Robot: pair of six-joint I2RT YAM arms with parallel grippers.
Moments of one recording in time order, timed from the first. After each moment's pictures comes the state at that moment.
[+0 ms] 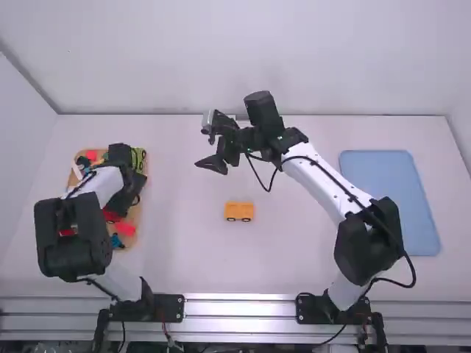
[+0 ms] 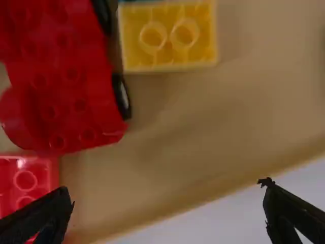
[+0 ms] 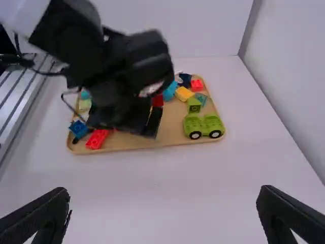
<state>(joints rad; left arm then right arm) 0.26 1.70 1.01 -0.65 -0.25 -1.00 0.53 1.79 1.51 -0.33 -0.87 -0.53</state>
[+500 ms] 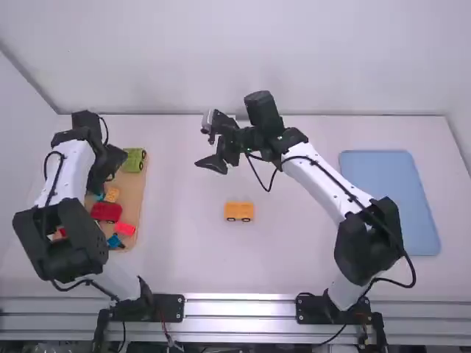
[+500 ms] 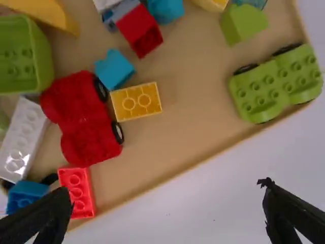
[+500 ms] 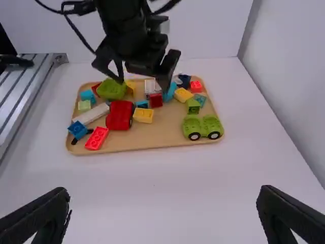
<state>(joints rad) 0.37 1.70 1.41 -1.00 -0.15 -0.77 0.53 1.79 1.51 -0.33 -0.87 -0.53</state>
